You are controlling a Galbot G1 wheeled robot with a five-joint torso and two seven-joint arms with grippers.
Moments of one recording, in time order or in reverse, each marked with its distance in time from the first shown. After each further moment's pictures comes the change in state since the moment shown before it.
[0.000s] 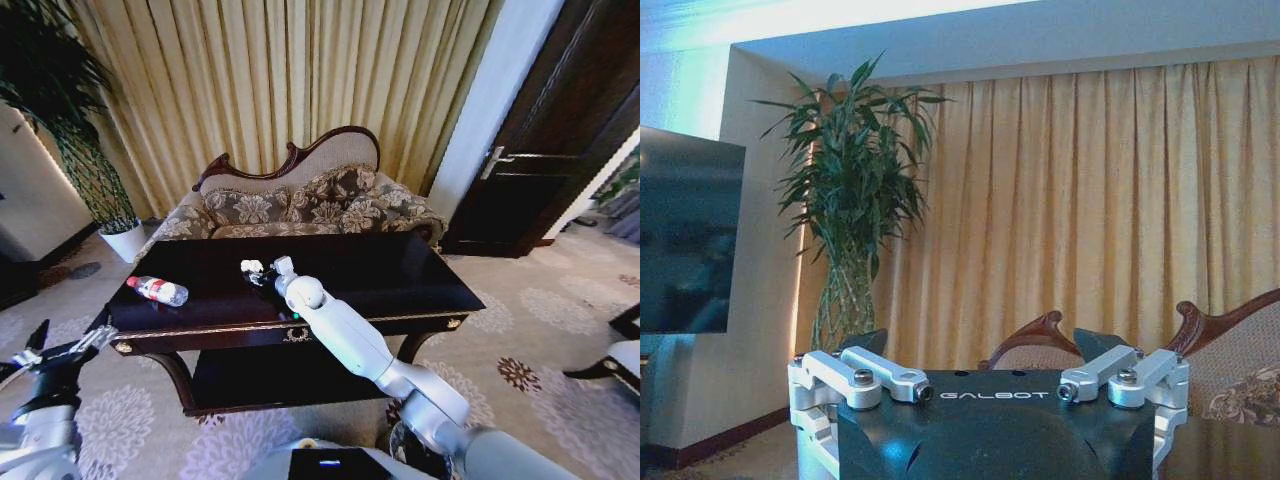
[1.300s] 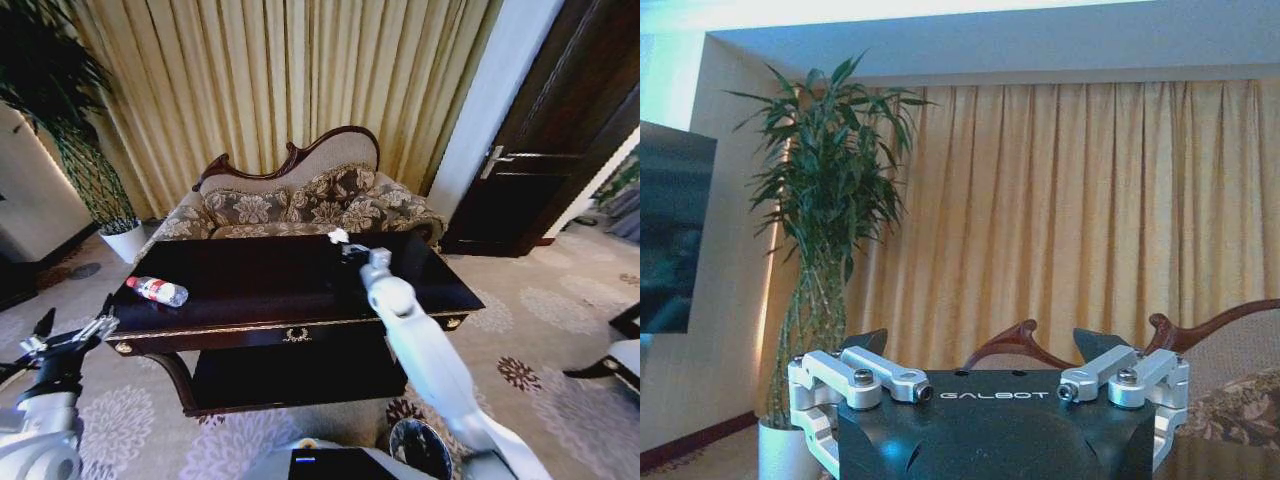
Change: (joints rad) left arm -0.046 0.105 0.024 0.052 -0.074 0.006 -0.012; right arm -0.371 -0.319 0.567 0.377 -0.090 0.150 0.000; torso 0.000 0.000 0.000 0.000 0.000
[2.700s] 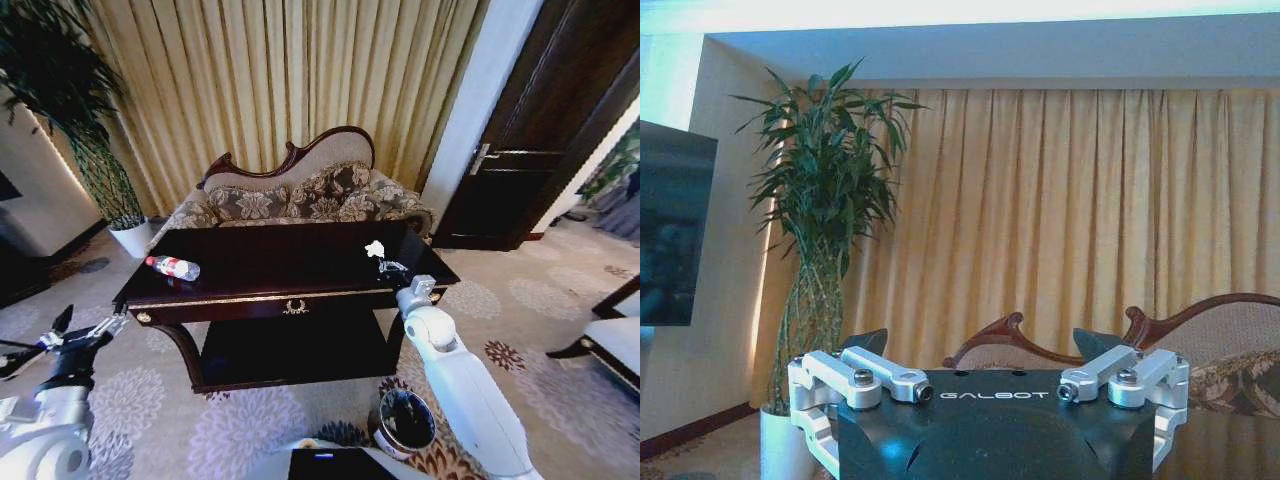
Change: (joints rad) left arm -0.007 0.017 0.033 0.016 0.006 -0.003 0.008; right arm -0.186 -0.018 0.107 0.083 0.008 0.091 0.000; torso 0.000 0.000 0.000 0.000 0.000
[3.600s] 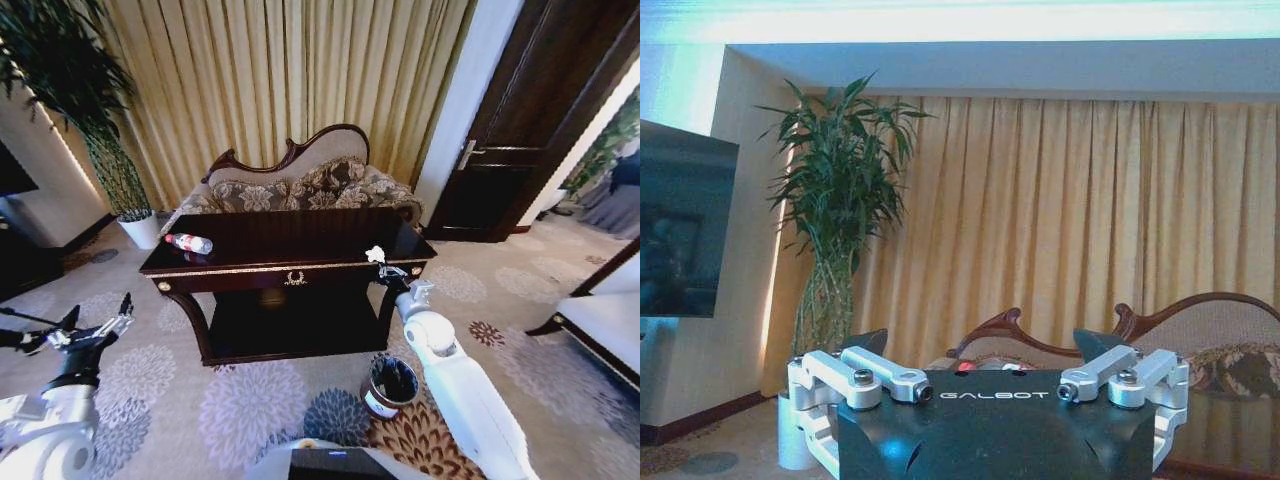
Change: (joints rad) left arm -0.007 -0.005 0.017 0.007 0.006 0.002 0.000; right arm -0.017 0.005 0.003 -0.019 -0.010 0.011 0.000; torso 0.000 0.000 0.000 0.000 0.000
